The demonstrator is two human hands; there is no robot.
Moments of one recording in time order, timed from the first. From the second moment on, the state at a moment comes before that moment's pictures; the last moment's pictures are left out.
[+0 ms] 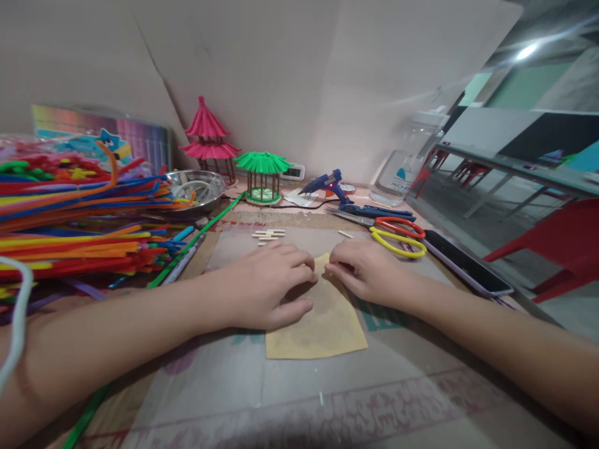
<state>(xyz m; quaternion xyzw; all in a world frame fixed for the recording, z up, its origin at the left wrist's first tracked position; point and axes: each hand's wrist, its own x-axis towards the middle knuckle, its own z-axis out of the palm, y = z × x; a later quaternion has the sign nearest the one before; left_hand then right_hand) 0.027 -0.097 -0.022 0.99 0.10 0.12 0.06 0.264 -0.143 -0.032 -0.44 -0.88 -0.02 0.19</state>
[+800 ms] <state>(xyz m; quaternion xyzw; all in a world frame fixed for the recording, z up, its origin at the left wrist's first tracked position) 0.027 -0.096 -0.024 0.99 0.11 0.11 0.06 0.258 -0.146 -0.032 -0.44 -0.88 -0.01 0.18</state>
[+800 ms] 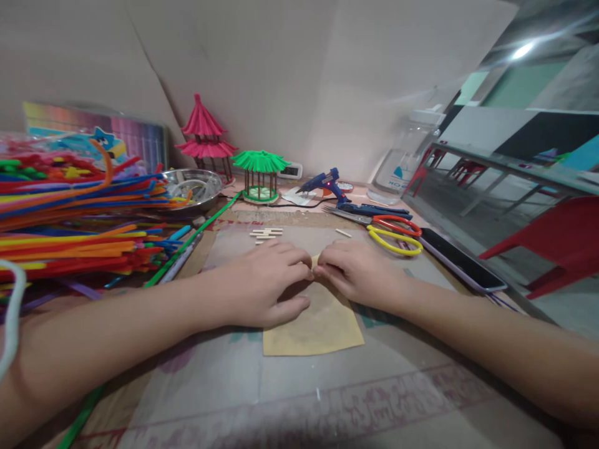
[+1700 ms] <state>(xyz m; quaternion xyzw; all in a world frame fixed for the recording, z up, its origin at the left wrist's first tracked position) 0.026 -0.096 -0.025 0.99 0.10 0.12 0.06 0.256 -0.149 -0.030 -0.46 -0.87 -0.01 0.18</state>
